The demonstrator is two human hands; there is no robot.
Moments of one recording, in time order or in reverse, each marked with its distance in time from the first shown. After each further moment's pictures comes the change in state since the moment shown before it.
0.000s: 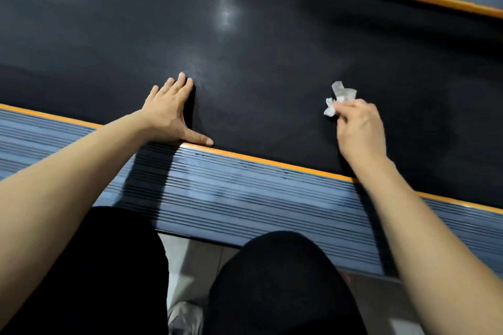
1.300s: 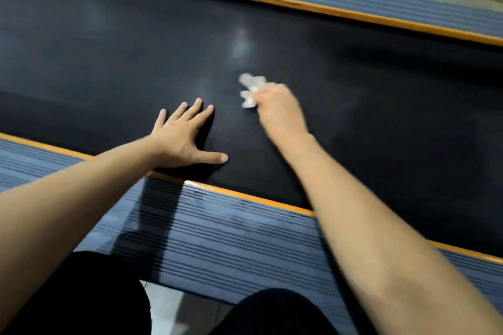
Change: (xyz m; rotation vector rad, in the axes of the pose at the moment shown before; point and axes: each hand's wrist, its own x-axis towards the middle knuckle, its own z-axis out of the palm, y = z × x) left_hand 0.023 0.005 0.001 0.004 0.012 -0.023; right_hand 0.105 -0.137 0.075 0.173 -0.083 -0.415
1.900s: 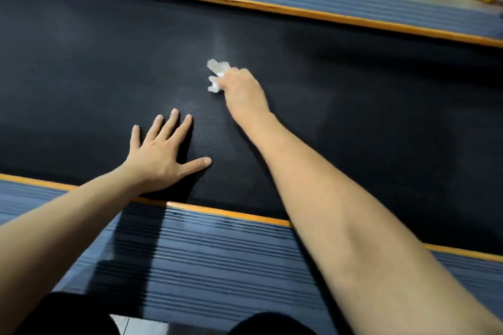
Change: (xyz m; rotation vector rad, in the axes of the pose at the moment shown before) left_hand 0.006 0.007 0.011 0.035 0.086 -0.034; right_hand 0.059 0.000 0.019 -0.017 0.043 0.041
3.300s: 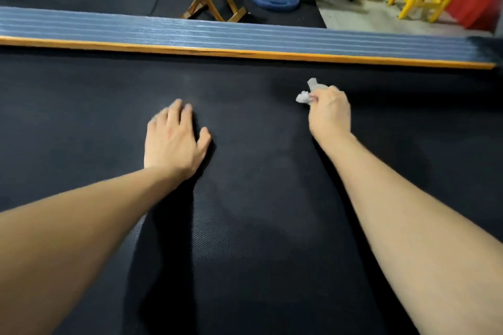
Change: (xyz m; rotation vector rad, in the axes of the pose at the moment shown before) left_hand 0.179 0.043 -0.038 0.013 0.435 0.118; right_hand 0.029 0.167 -0.065 -0.165 0.247 0.582
